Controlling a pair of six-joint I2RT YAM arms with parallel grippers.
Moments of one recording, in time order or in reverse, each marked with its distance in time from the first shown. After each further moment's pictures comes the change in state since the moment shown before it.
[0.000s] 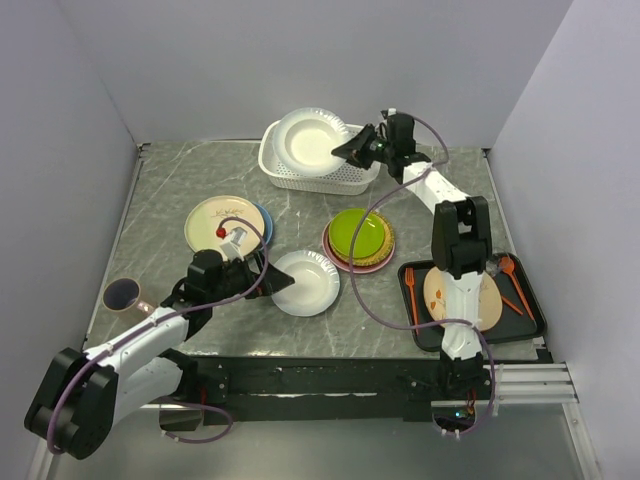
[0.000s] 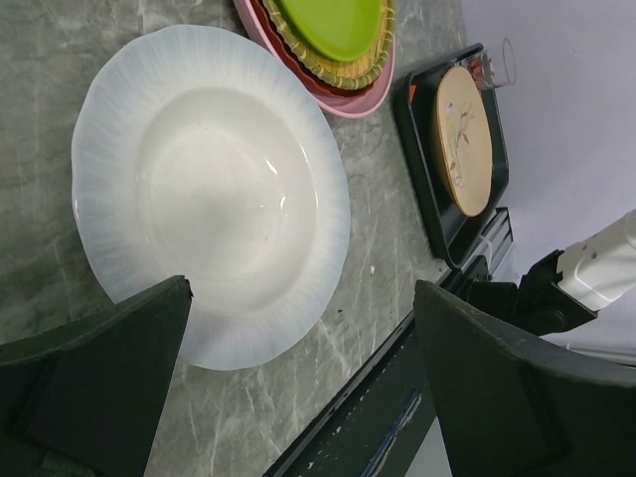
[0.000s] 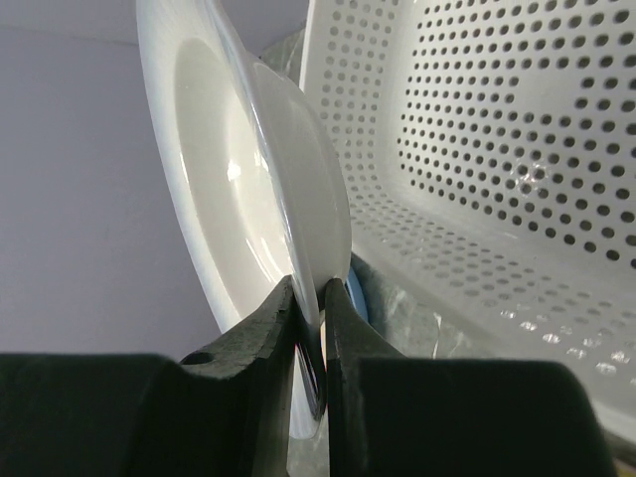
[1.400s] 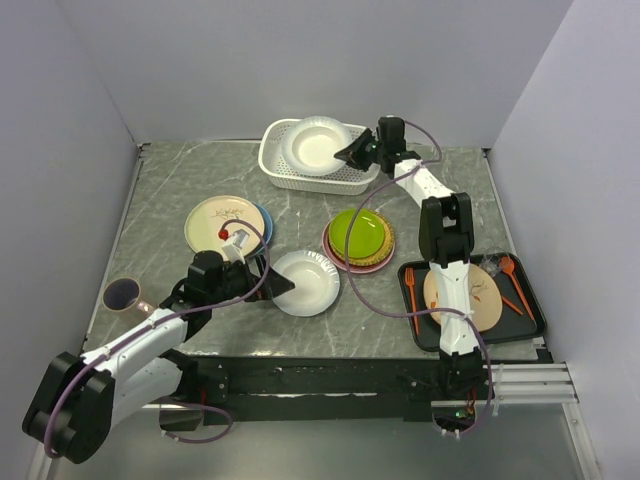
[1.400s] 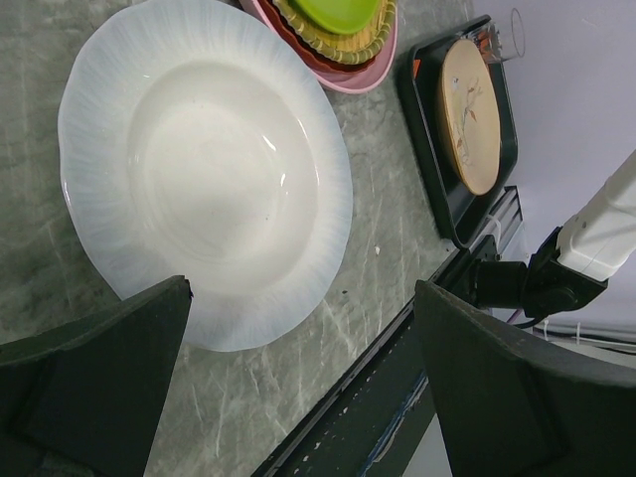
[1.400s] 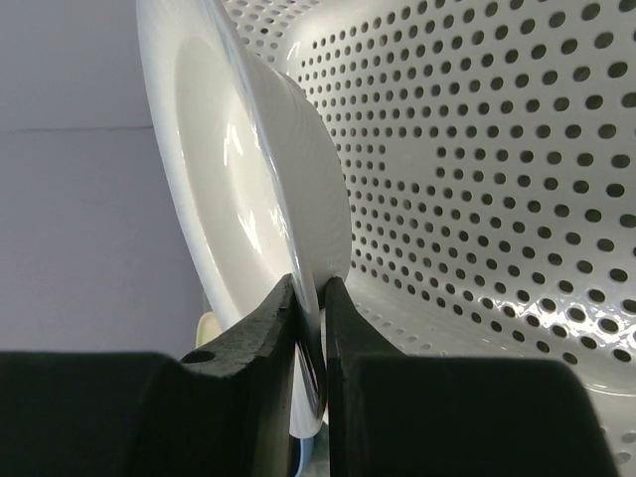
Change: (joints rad) left arm -0.009 -0.024 0.003 -0.056 0.019 0.039; right arm -0.002 0.234 0.260 -0.147 0.145 -0.004
